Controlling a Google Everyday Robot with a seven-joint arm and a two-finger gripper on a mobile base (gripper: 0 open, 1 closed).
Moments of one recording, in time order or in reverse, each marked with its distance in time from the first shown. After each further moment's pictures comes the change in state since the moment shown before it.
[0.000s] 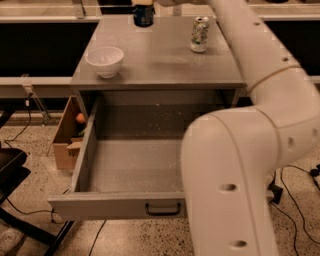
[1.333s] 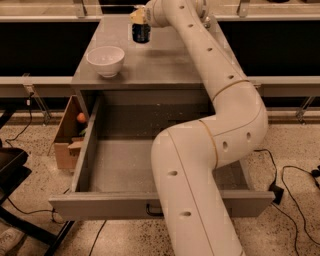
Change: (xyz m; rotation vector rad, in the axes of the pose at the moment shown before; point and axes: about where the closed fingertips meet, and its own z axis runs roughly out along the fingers) arm 0.065 -0.042 0.090 0.172 0.050 0.182
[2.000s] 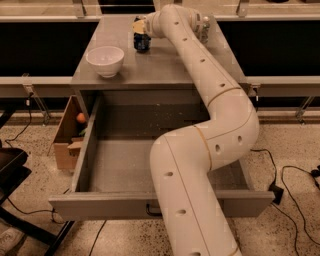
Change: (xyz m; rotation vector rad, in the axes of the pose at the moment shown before) arm 0.037 -0.020 0.030 0.046 0.002 0.051
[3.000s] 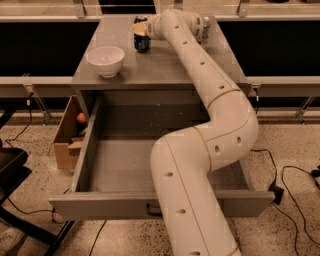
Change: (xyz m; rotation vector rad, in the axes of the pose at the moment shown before) arm 0.008 -0.007 0.008 0.016 -0.011 0.014
